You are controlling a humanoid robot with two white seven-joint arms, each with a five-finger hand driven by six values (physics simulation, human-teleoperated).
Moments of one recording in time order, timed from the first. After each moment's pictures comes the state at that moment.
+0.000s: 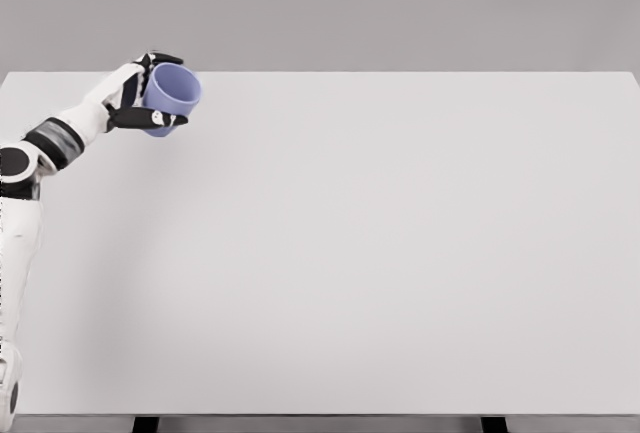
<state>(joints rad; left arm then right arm) -0.64 0.32 -0.06 -0.86 -0.01 -0.17 -0.59 0.00 0.00 -0.10 0.04 -0.05 -0.07 0.10</state>
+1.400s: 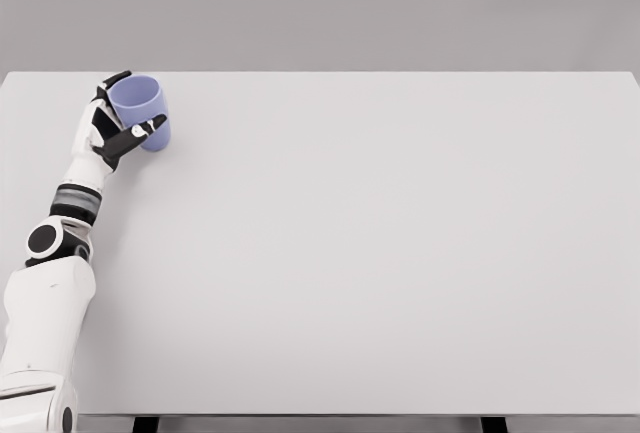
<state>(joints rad) -0.53 0.15 0.16 -0.68 0.32 -0.39 -0.42 0.00 0.00 -0.10 0.04 -0.05 -0.07 0.10</state>
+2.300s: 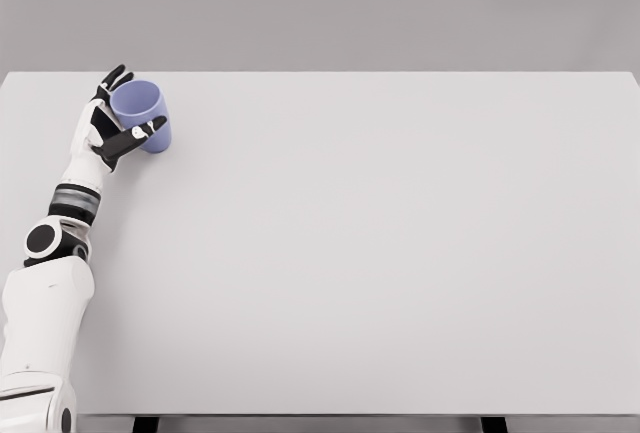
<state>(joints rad) -0.52 0.16 0.16 -0.69 0.32 -0.40 -0.42 0.00 0.00 -0.10 0.04 -0.05 -0.07 0.10</state>
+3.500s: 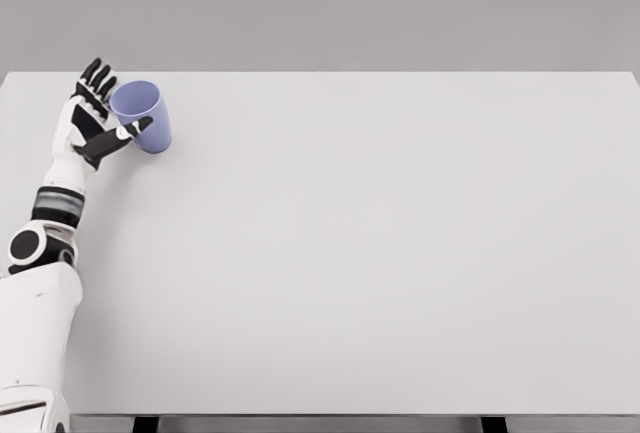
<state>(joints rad) -0.47 0.17 0.20 -0.79 0.32 -0.40 -0.42 0.00 0.00 -0.10 0.04 -0.05 -0.07 0.10</state>
